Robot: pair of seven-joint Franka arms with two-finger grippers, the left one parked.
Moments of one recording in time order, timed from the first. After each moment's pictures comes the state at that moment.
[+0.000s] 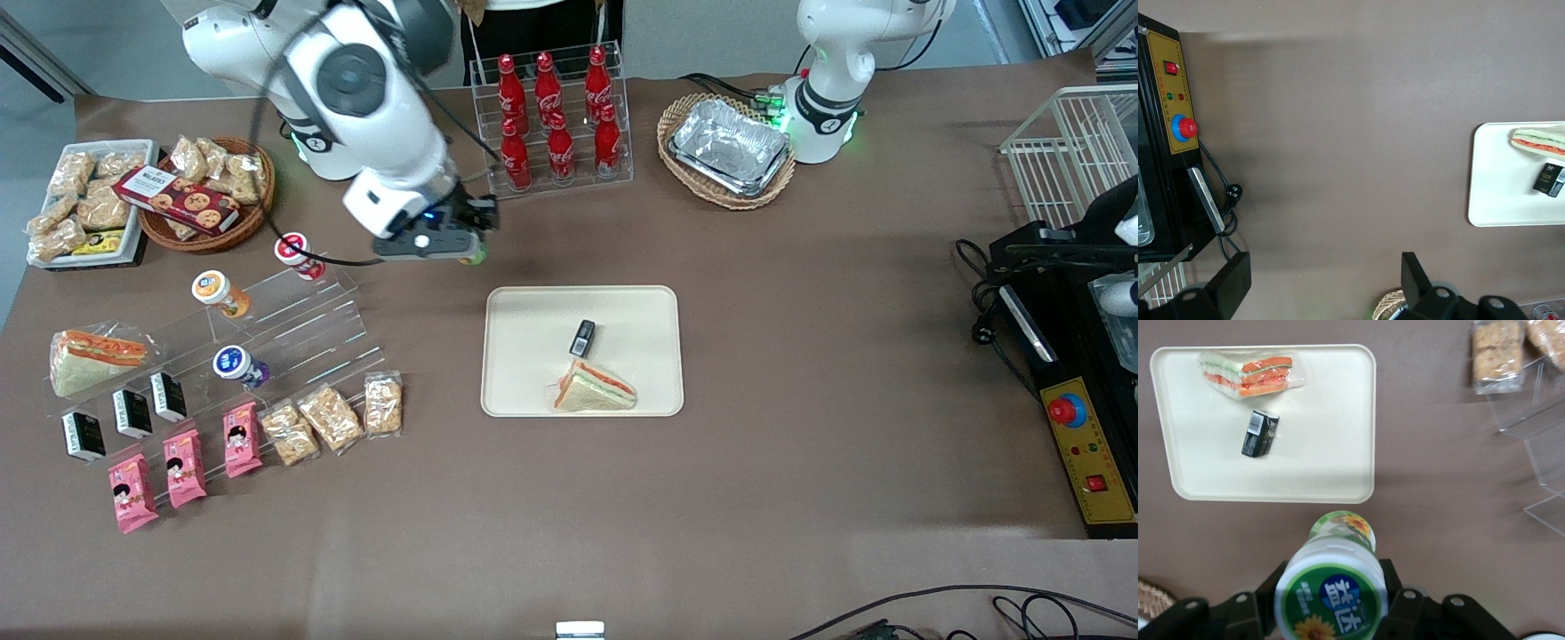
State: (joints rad) arm 0.32 0.05 0.35 -1.86 0.12 1.86 0.68
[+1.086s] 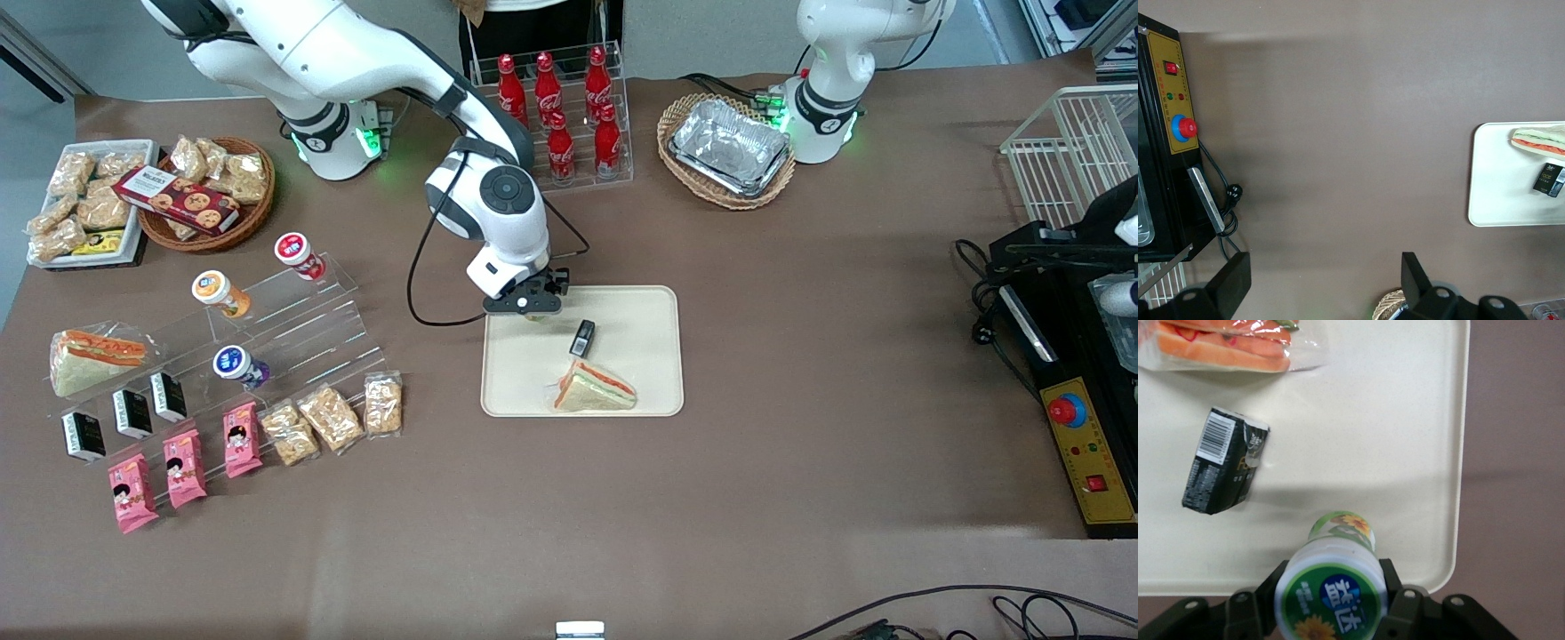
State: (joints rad) arm 0.46 0.45 0.36 -1.96 -0.21 2.37 0.98
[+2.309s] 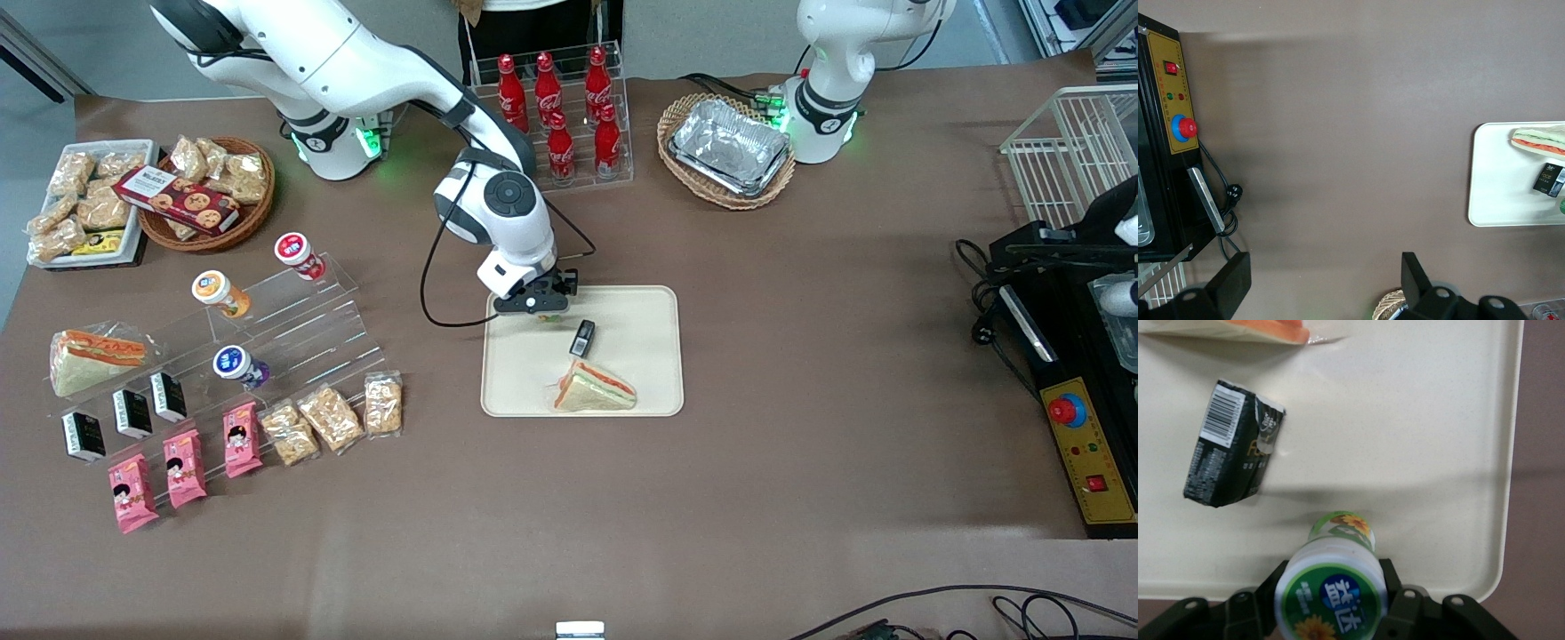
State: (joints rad) arm 0.48 0.50 0.36 -1.99 -0.22 2.50 1.01
